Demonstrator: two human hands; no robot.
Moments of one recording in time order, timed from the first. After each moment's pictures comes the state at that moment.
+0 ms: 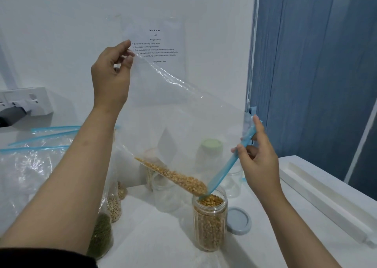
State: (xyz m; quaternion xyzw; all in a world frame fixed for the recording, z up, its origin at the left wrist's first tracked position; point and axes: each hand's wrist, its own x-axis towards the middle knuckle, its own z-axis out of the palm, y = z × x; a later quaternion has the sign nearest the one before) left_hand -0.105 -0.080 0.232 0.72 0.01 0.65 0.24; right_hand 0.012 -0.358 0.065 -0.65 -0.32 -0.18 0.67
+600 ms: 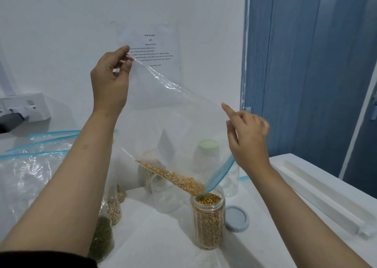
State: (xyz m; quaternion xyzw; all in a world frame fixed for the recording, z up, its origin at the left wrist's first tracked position) left_hand -0.108 -0.084 0.234 0.72 0.01 0.64 0.25; right_hand 0.030 -0.340 0.101 -0.74 -0.35 -0.43 0.38
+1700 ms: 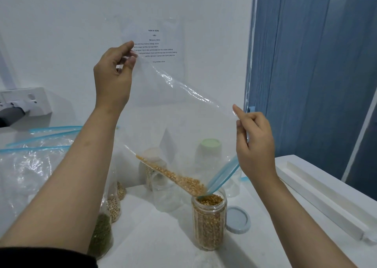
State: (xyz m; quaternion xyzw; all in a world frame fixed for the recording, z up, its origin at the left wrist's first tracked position) left_hand -0.104 -0.083 0.232 0.73 0.01 0.64 0.26; right_hand 0.015 -0.343 0.097 -0.66 -0.37 -0.41 0.52
